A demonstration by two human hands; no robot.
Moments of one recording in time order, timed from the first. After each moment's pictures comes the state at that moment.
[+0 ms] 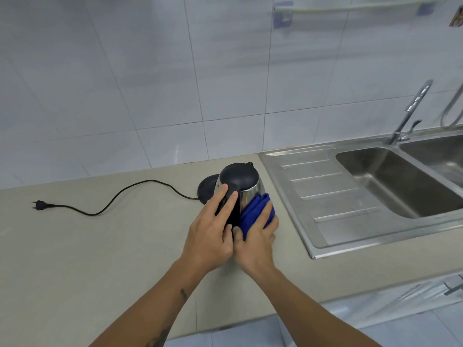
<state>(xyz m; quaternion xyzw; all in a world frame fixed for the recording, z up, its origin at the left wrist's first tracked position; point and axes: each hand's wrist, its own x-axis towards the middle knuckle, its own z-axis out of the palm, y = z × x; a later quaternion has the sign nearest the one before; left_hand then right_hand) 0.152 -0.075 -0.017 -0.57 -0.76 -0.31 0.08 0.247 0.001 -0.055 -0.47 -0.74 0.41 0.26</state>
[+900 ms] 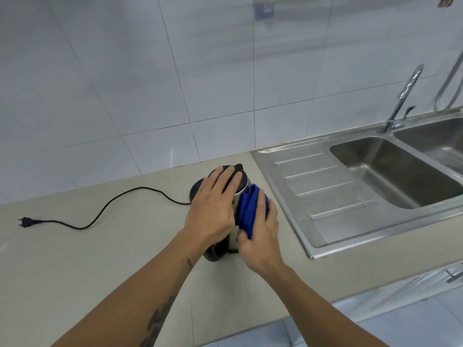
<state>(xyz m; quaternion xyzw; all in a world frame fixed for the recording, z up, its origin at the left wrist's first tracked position) 0.140 -0.011 0.025 -0.62 -0.76 -0.14 0.12 0.260 0.036 -0.059 -0.39 -0.77 0.41 0.29</state>
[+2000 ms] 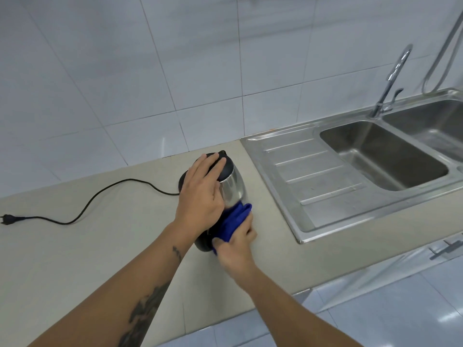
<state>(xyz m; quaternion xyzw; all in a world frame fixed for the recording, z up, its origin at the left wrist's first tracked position) 0.143 -0.005 0.013 -0.55 -0.77 -0.32 0.07 0.253 -0.003 -0.071 -0.45 -0.58 0.64 0.23</state>
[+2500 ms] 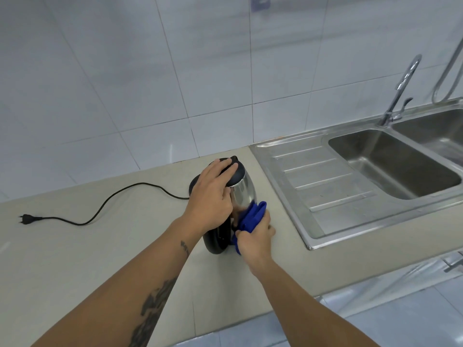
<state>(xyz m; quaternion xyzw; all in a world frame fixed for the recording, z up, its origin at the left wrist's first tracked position) 0.137 -0.010 0.028 -0.56 -0.77 -0.29 0.00 0.252 0.022 -0.068 -0.49 -0.52 0.63 0.29</state>
